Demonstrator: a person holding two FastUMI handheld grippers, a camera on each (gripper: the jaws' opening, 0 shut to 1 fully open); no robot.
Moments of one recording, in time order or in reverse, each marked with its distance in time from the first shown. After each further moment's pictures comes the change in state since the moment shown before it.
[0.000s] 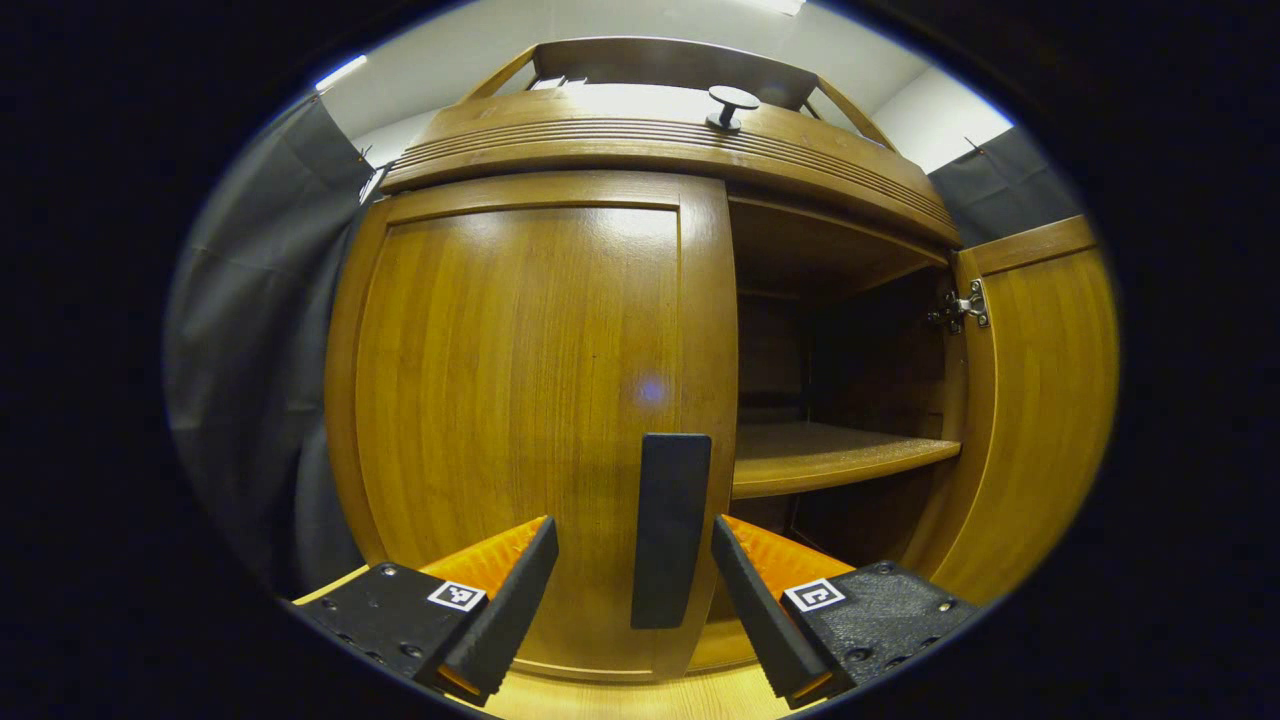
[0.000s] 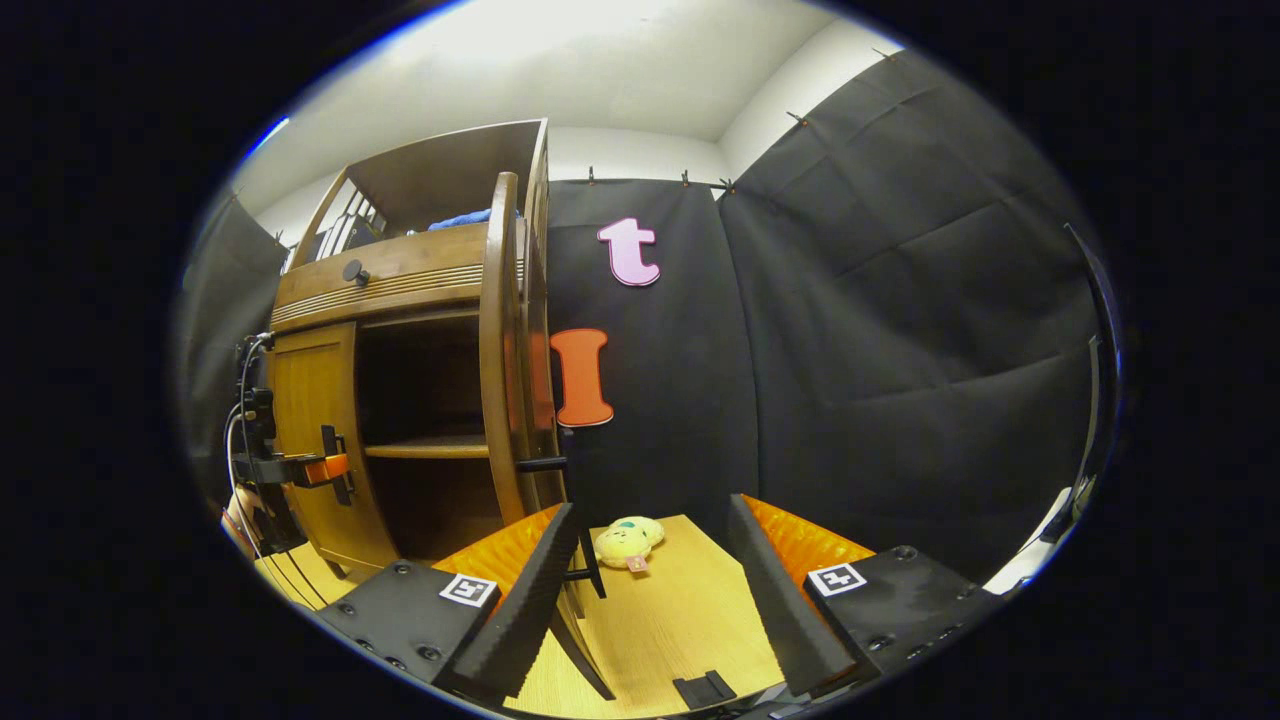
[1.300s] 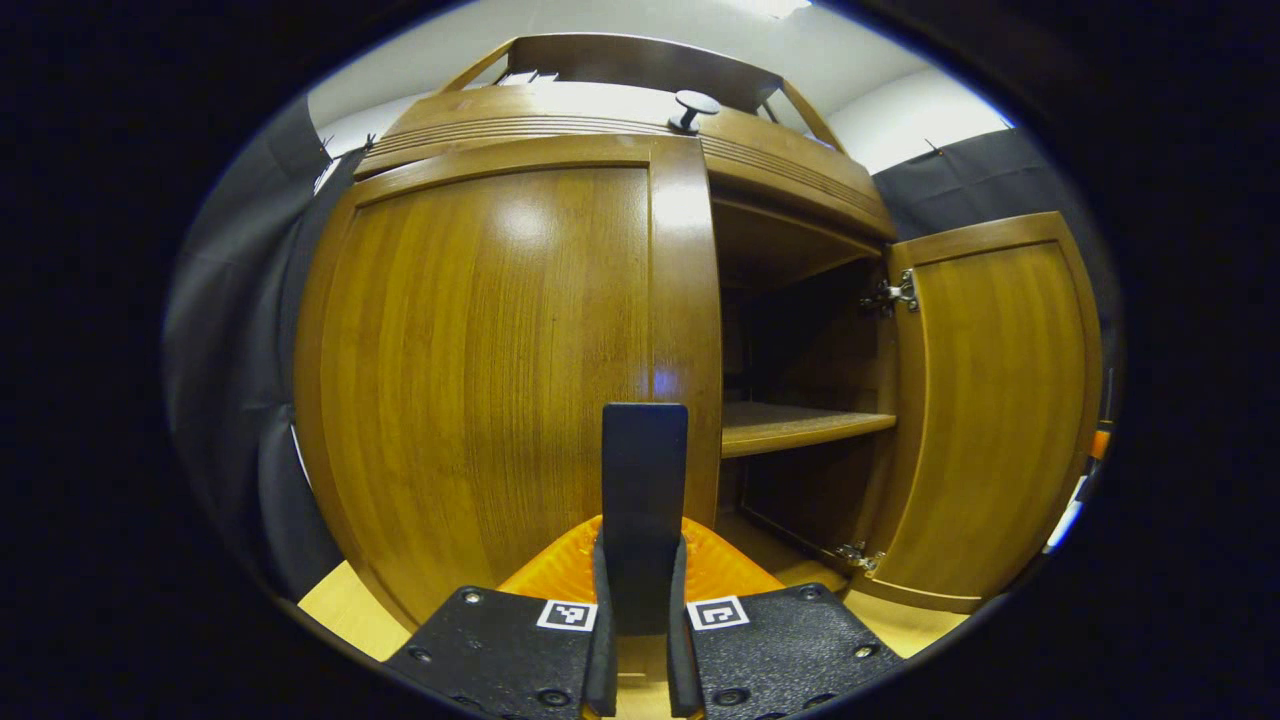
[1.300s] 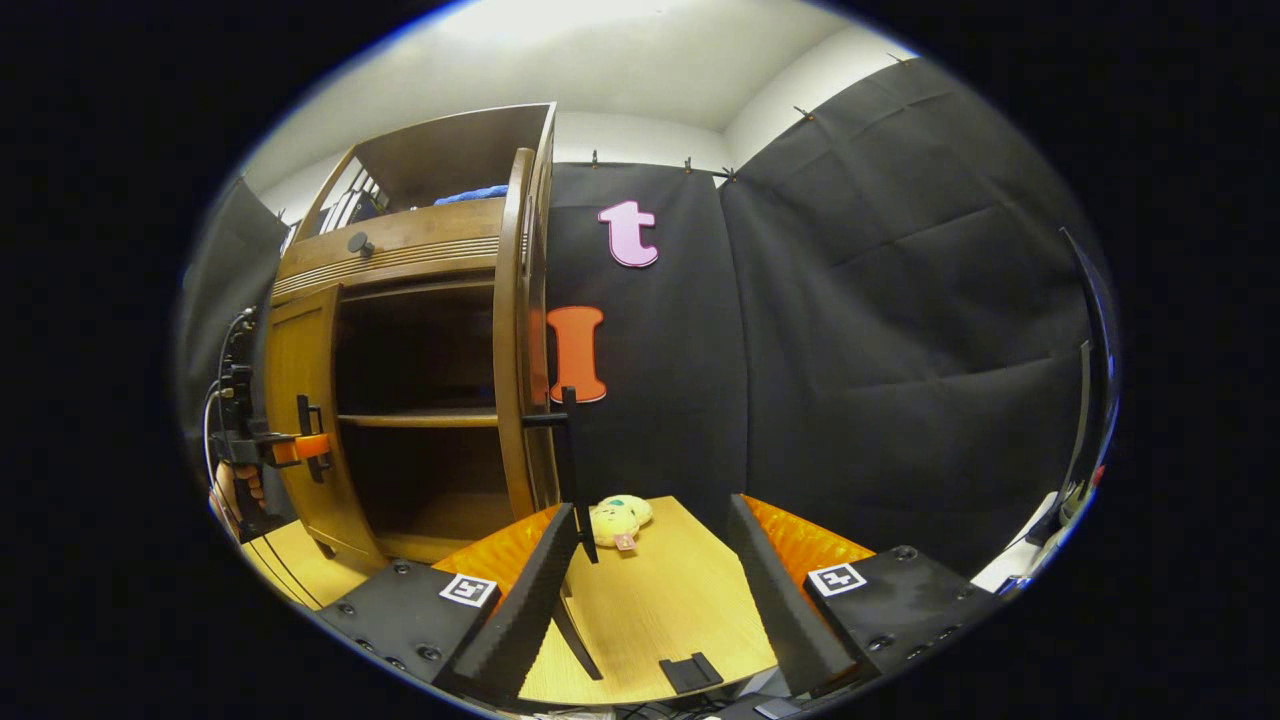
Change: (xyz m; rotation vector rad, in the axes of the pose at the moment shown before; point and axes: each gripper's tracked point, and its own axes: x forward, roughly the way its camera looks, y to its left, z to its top) left arm -0.018 -0.002 0.011 -0.002 0.018 -0.192; right arm -0.023 -0.008 -0.022 -0.039 0.063 -0.033
